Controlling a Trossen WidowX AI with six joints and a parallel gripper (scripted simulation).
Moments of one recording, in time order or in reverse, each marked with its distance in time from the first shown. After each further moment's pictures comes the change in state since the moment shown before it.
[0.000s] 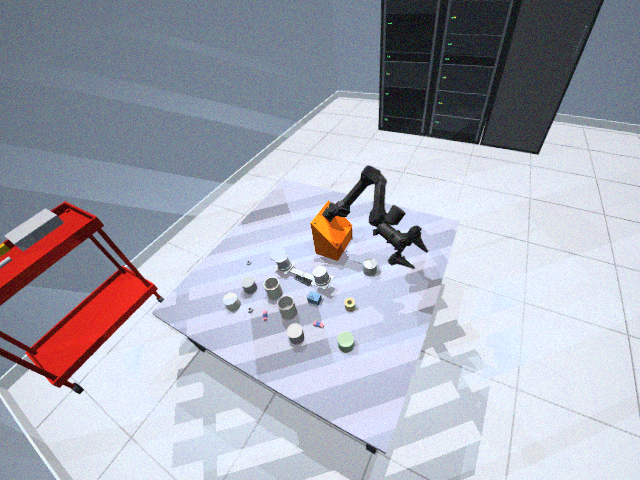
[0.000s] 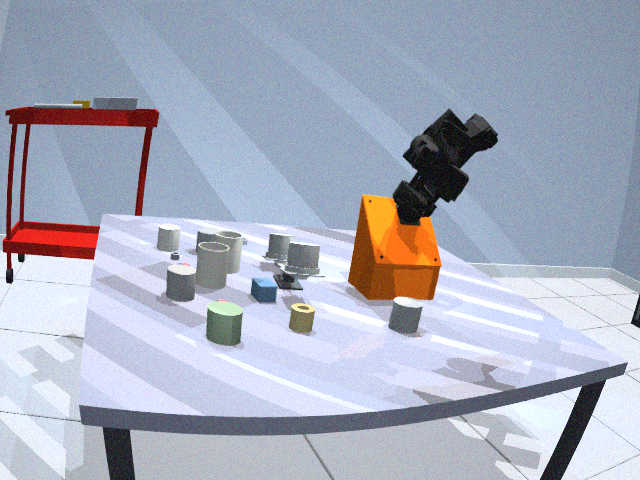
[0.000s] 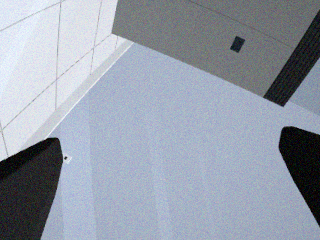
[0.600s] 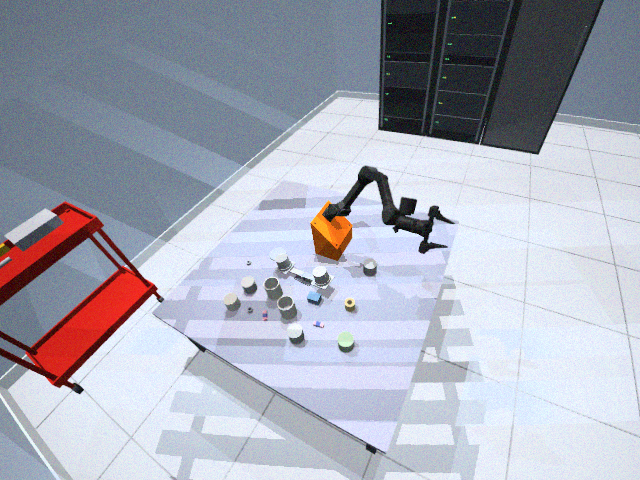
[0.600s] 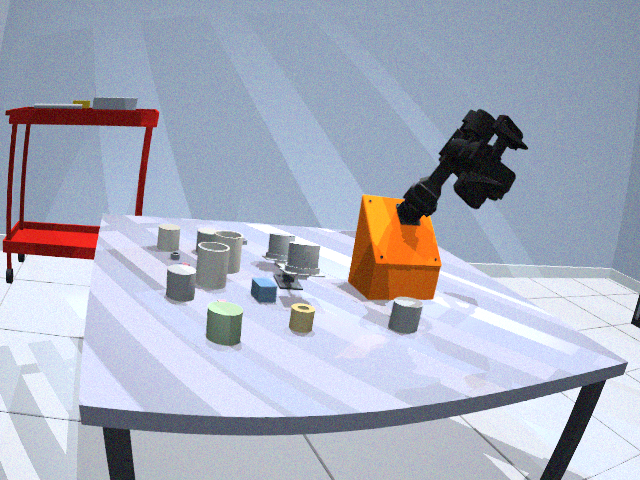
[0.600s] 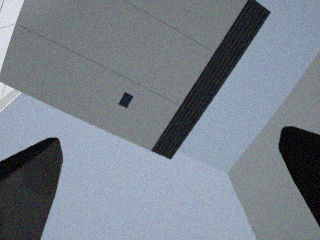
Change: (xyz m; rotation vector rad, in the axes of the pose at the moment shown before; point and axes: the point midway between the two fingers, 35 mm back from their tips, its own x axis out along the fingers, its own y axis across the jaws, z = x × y) arm 0.019 -0.103 0.084 -0.174 -0.159 -0.389
